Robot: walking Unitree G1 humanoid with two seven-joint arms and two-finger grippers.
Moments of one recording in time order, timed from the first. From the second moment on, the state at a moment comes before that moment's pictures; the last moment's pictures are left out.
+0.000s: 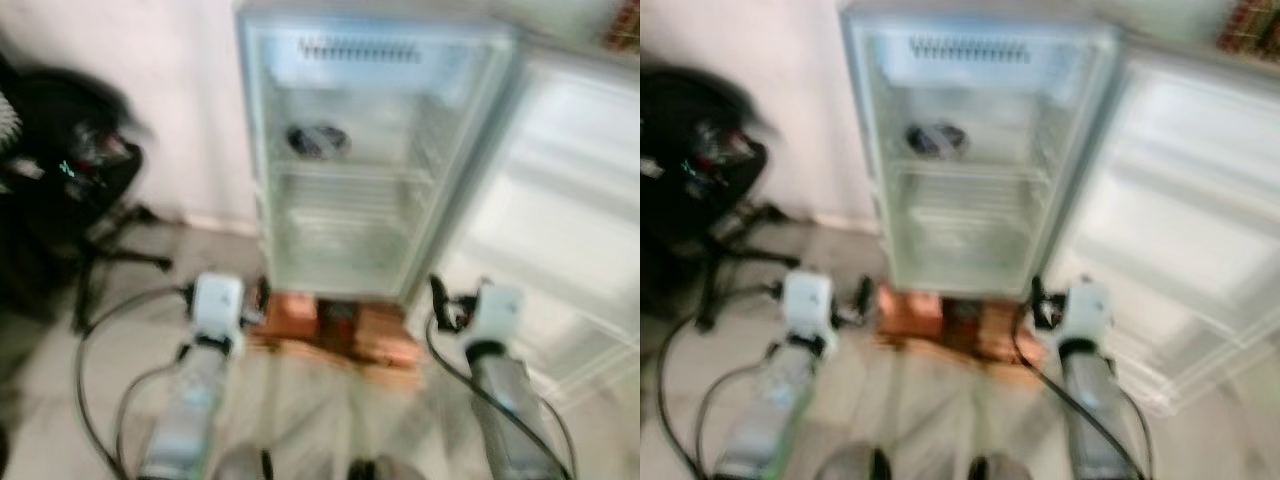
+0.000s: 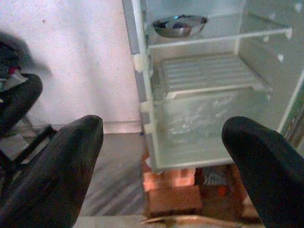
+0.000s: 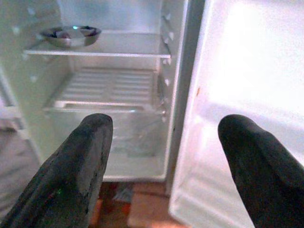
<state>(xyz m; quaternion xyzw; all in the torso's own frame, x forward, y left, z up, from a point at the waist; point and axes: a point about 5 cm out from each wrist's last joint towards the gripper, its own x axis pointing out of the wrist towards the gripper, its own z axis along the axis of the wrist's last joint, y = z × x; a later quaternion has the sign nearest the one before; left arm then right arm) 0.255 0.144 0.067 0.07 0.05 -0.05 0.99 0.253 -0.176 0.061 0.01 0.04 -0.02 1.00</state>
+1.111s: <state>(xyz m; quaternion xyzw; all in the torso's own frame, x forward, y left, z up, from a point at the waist) 0.259 0.142 0.065 0.08 0.05 -0.06 0.99 0.265 -0.171 0.072 -0.01 0.02 0.00 1.00</state>
